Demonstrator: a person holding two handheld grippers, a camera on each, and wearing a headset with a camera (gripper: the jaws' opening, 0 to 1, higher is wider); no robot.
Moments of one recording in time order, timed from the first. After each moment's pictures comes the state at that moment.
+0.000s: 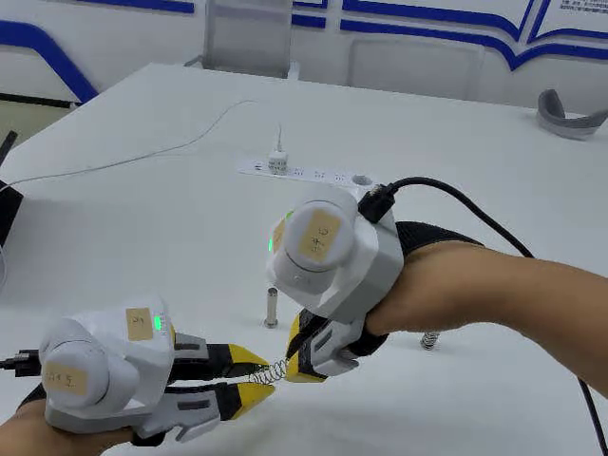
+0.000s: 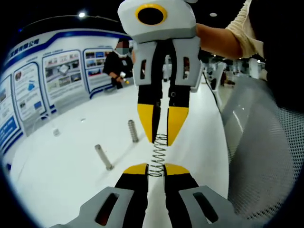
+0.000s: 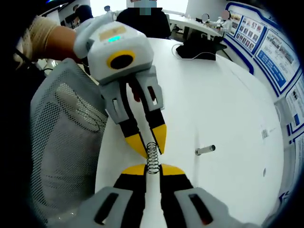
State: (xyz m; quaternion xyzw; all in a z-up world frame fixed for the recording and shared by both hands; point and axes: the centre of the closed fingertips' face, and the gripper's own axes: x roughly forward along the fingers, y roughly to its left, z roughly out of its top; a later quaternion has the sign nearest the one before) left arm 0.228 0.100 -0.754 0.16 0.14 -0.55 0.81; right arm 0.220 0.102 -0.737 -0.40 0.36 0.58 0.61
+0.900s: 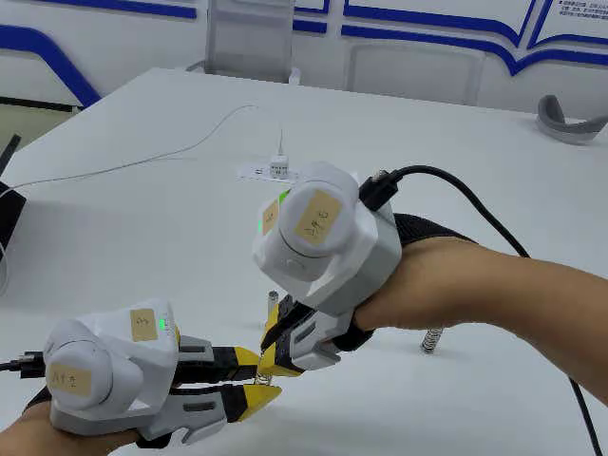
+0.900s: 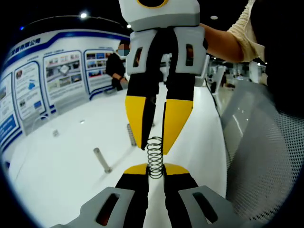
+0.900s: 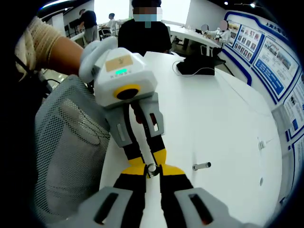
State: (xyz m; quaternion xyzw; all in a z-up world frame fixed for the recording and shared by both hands) left arm 0.226 0.095 -0.749 0.15 0.14 -0.55 0.81; right arm 0.216 0.126 -0.716 -0.38 0.32 0.60 0.63
